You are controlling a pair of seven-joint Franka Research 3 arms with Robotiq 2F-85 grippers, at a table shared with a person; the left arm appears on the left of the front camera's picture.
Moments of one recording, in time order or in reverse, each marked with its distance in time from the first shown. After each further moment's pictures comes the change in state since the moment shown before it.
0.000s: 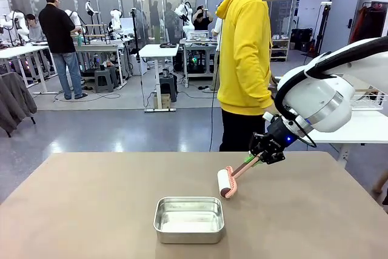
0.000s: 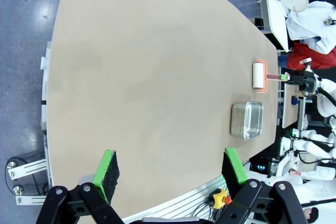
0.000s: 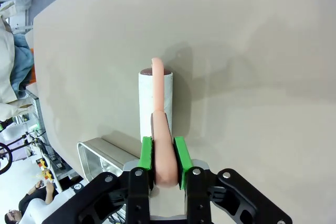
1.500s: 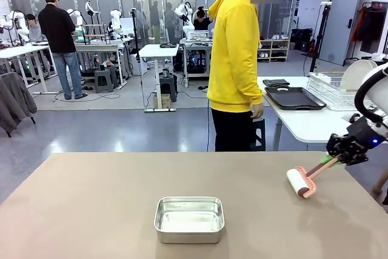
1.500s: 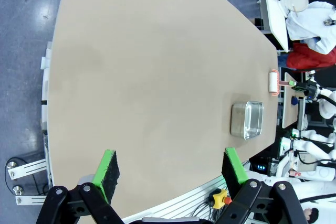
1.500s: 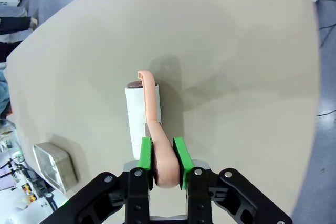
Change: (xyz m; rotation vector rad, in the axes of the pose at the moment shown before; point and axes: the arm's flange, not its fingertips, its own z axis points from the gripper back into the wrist) left arm 0.000 0.000 0.000 0.000 0.000 0.000; right arm 0.009 -0.183 0.159 -0.125 -0.134 -0.055
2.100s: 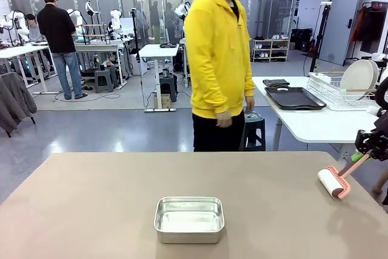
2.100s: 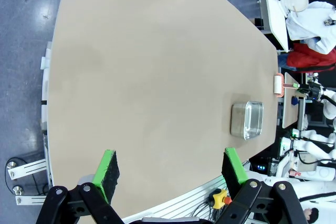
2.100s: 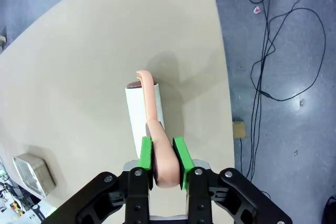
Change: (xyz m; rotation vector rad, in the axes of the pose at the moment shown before) left arm 0.000 0.000 0.000 0.000 0.000 0.000; right arm 0.013 -0.040 0.053 -0.158 -0.022 -0.058
